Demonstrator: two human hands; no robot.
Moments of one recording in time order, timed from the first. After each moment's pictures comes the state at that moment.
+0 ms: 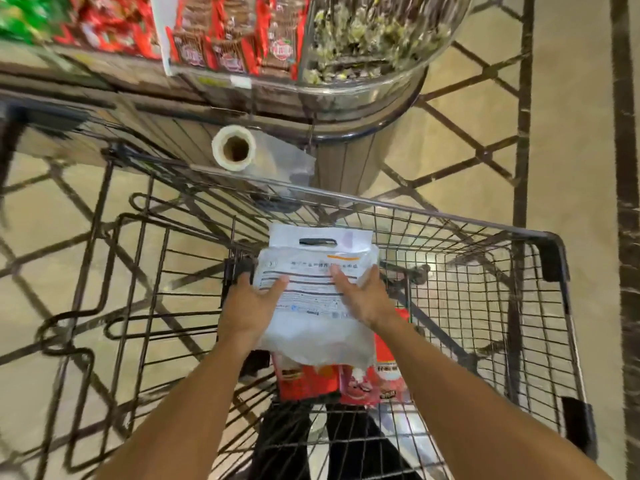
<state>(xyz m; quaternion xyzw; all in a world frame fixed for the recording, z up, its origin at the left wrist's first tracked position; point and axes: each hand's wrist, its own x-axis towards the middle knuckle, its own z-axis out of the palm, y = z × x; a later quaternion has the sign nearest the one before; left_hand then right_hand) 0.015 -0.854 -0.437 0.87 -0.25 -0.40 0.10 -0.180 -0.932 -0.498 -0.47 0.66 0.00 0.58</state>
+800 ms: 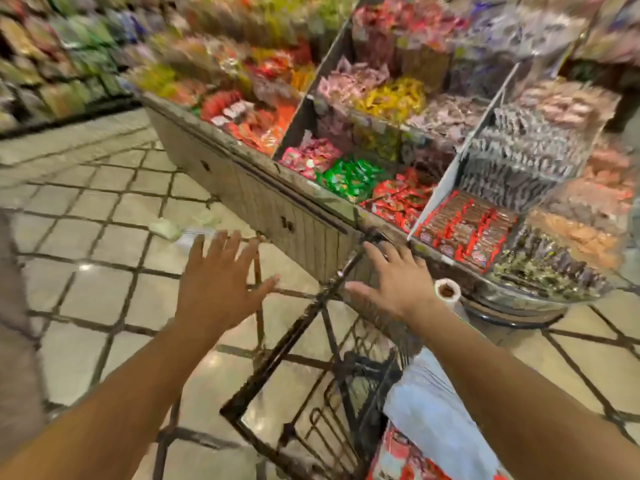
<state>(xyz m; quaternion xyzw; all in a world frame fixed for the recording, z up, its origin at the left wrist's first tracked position) 0.225 -0.594 -0.133 0.92 -0.37 0.11 -0.05 0.065 -0.844 -0.156 -0.97 0.25 0.04 0.05</state>
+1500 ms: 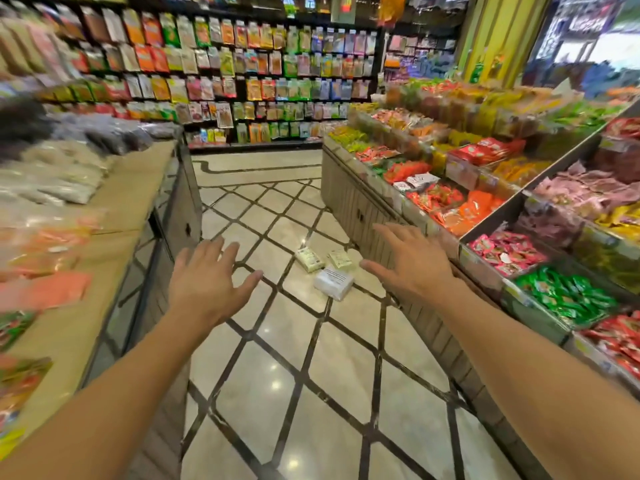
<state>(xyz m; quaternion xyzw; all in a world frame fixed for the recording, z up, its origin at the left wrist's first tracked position) 0.473 -0.198 -0.063 0.99 -0.08 0.14 0.02 0.444 -0.531 -0.035 -0.99 -0.01 -0.11 -0.03</state>
